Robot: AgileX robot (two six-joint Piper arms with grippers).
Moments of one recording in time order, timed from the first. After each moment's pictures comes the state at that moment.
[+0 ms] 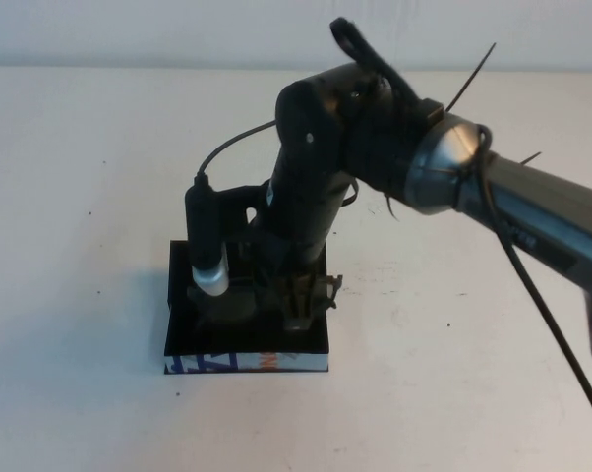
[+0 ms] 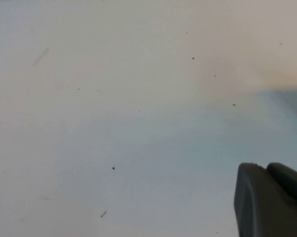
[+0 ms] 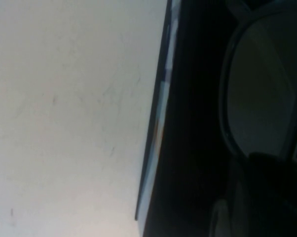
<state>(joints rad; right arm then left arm) 0.75 2.11 -1.94 0.17 1.22 -1.07 -0.01 -0.01 0.02 -0.04 0.36 0.08</state>
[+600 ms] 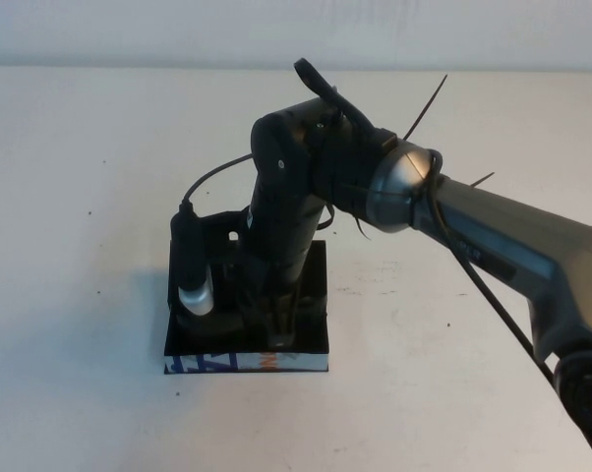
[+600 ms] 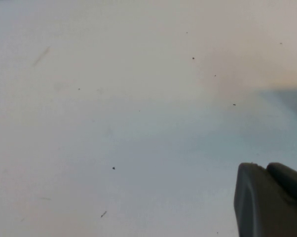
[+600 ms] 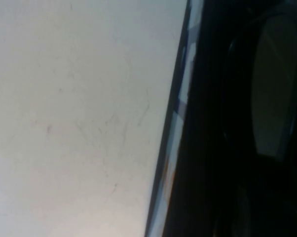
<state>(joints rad) 0.76 2.22 -2.01 0.20 1.23 -1.09 -0.01 -0.01 0.02 -0.04 0.36 0.08</state>
